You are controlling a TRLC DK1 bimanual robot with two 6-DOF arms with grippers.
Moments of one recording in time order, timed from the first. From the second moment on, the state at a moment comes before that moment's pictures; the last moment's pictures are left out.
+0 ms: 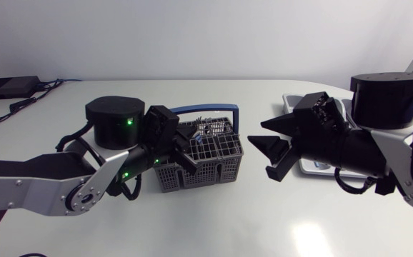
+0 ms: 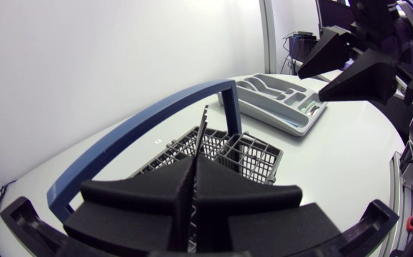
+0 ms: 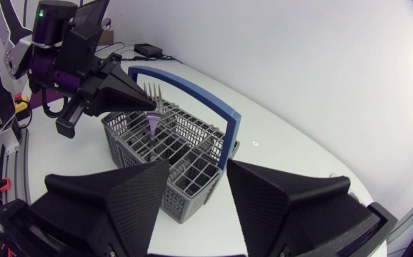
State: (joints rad) left arm -0.68 1.50 0.66 0.51 -0.02 0.17; right arm 0.43 1.08 0.62 0.02 -0.26 -0.30
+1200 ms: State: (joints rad) left arm -0.88 1.37 0.49 0.82 -0.40 0.30; right arm 0.46 1.25 0.62 0.09 -0.25 -0.32
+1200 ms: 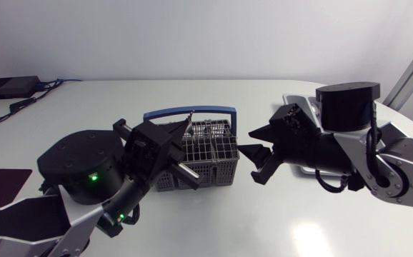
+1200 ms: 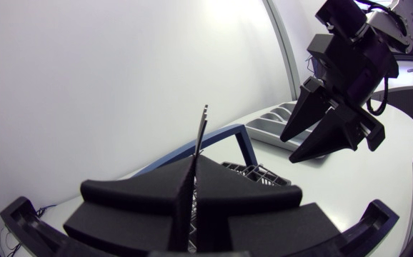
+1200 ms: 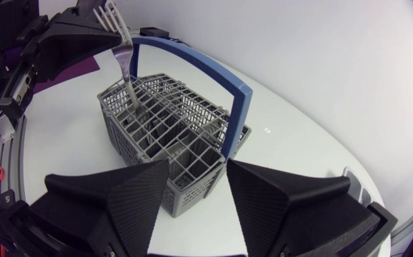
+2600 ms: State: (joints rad) left arm -0.93 1.44 0.49 0.94 -0.44 0.44; right arm 0.59 1.62 0.81 0.18 -0.25 -0.40
